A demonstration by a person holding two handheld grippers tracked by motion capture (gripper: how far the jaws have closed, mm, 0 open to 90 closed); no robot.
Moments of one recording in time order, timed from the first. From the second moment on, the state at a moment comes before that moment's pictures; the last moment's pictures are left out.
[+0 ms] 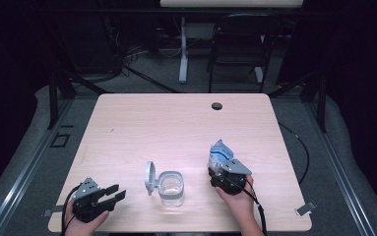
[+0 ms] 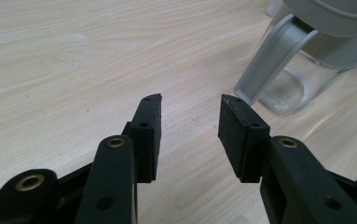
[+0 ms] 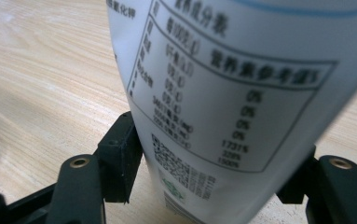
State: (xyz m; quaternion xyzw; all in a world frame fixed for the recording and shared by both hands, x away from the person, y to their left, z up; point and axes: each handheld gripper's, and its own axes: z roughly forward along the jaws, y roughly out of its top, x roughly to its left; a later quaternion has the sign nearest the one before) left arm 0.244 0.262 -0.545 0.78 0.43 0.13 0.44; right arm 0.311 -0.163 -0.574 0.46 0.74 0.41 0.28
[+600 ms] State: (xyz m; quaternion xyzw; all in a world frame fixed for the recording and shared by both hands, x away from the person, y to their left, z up) left arm 0.245 0.265 -0.544 0.78 0.43 0.13 0.44; right arm 0.312 -0.163 -0.574 0.46 0.74 0.41 0.28
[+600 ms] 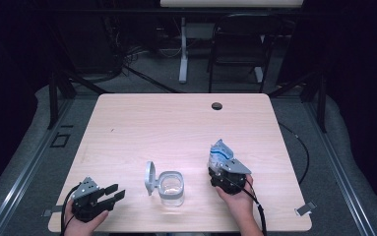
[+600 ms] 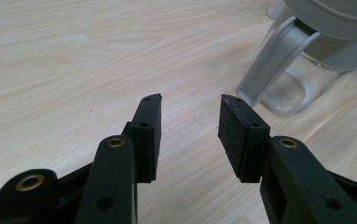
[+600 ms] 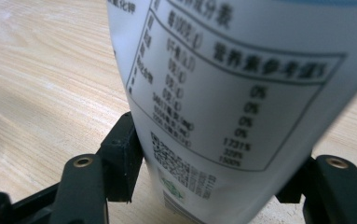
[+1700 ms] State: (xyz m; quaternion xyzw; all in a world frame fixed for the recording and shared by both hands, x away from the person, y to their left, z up) left arm 0.247 0.270 -0.545 0.78 0.44 0.13 0.44; right arm 0.312 -0.165 -0.574 0.44 0.74 0.42 0.28
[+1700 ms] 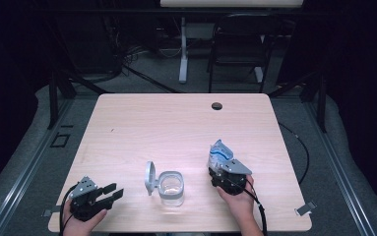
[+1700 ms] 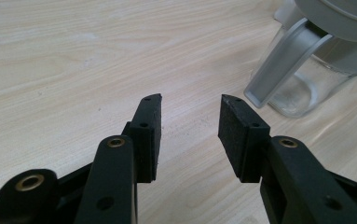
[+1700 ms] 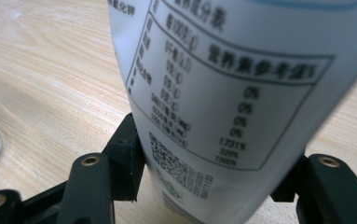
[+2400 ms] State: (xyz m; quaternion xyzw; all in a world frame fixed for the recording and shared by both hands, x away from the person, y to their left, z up) left arm 0.248 0.271 -0.550 0.78 0.44 0.13 0.43; right arm 0.310 -0.166 -0.572 0.42 0.76 0.41 0.28
